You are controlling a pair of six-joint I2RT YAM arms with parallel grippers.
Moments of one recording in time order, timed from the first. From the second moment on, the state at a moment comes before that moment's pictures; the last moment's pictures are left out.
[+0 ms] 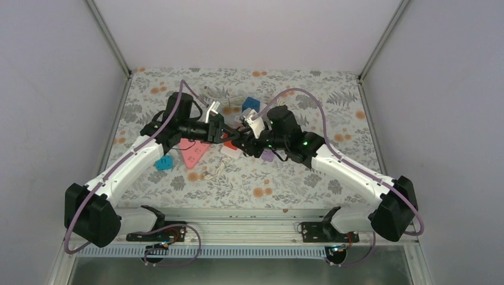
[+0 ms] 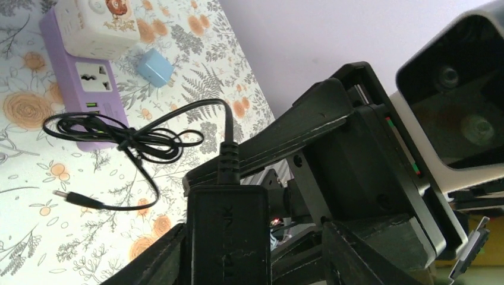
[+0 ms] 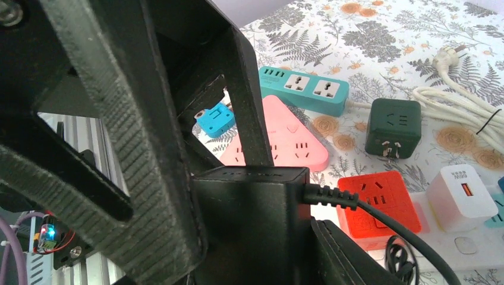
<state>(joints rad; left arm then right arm) -0.44 1.26 1.02 -0.39 0.95 -0.58 0.79 1.31 1.06 -0.28 -0.37 0.01</state>
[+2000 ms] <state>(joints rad) -0.08 1.73 1.29 -0.61 0.20 0.52 0.80 0.99 0.84 -0.27 -0.27 0.28</state>
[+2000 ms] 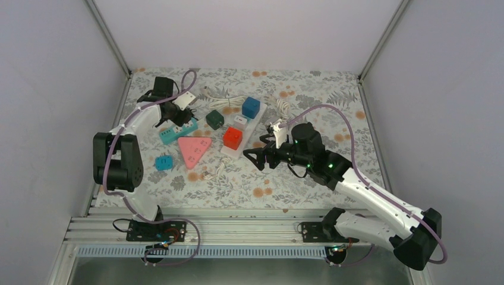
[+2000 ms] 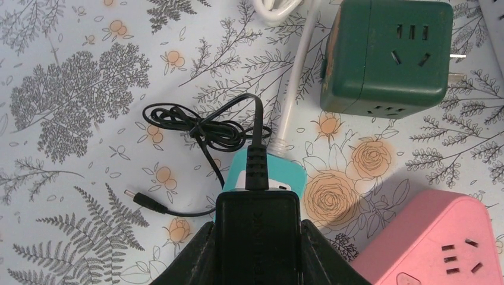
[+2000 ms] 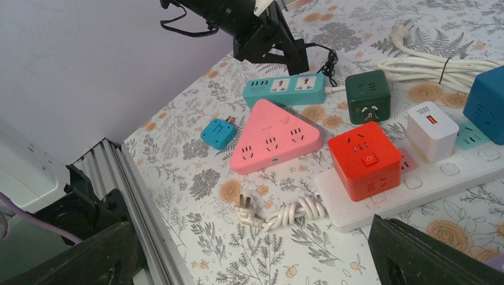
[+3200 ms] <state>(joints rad) -0.02 1.77 1.20 -0.50 0.39 0.70 0.80 1.02 0.84 -0.26 -0.27 0.29</state>
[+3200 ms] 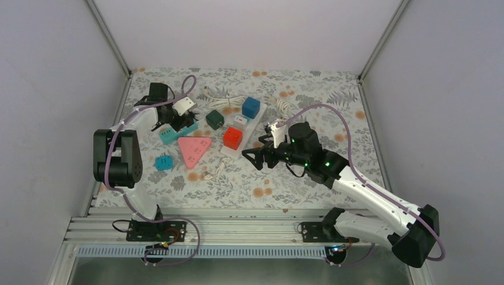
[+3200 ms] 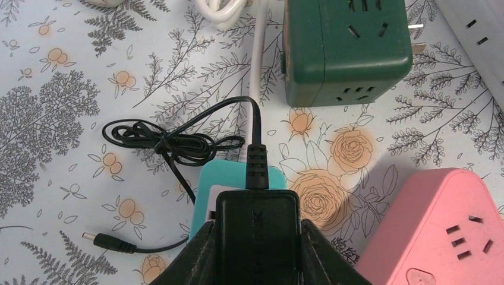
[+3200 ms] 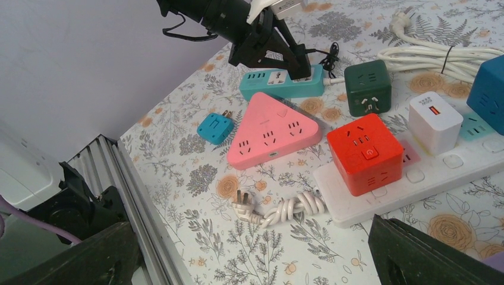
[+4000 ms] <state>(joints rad) 0.03 1.87 1.31 -0.62 0.49 0.87 0.80 1.11 0.91 -0.31 -0.32 0.28</state>
